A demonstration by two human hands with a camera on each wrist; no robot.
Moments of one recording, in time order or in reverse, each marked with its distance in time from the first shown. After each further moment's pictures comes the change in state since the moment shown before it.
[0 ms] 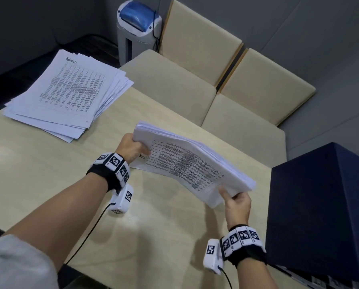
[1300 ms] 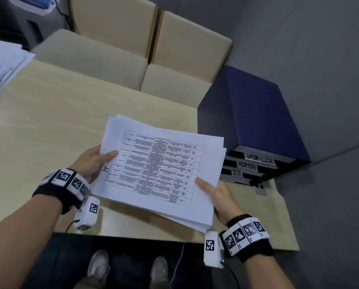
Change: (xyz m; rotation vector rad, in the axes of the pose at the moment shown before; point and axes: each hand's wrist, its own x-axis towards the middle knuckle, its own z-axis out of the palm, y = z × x) left_hand -0.165 -0.088 0.116 -0.056 -0.381 -0.162; right_hand -0.146 0.022 -0.231 0.143 -0.293 0.314
